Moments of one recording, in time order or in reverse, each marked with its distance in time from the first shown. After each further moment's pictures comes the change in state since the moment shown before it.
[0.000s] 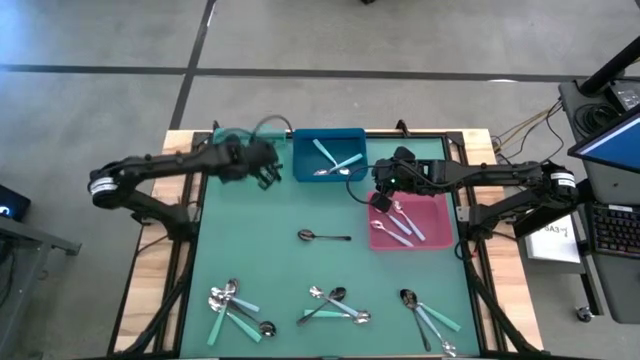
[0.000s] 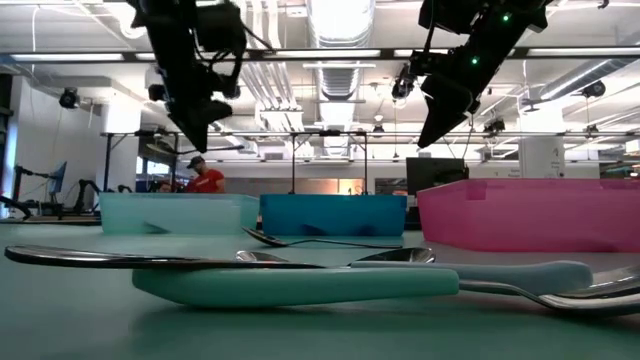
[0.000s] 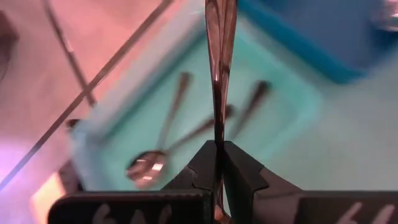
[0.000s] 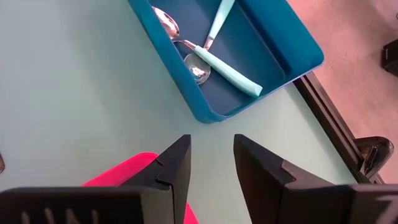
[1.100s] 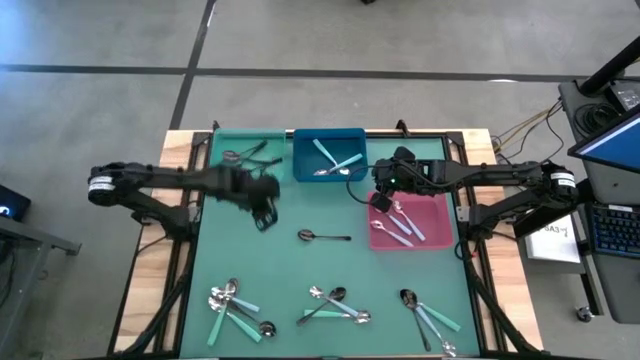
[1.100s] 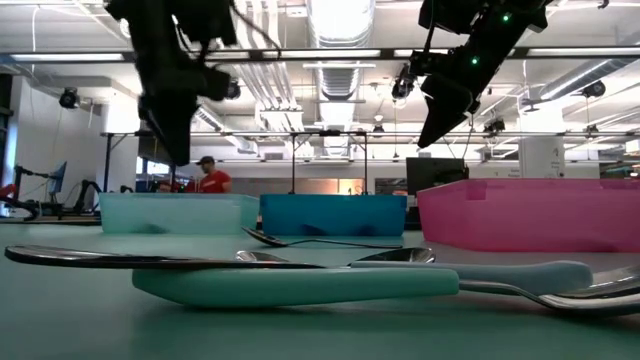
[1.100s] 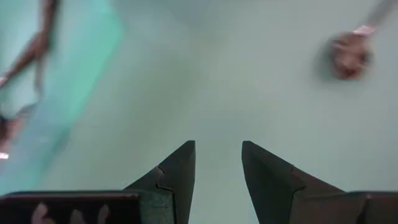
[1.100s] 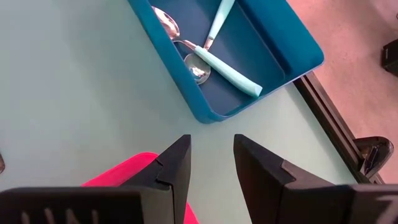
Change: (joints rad) left arm -0.275 -0.016 -0.053 -0.075 0.427 -0.150; right arm 0.000 0.000 0.000 0.000 0.000 0.000
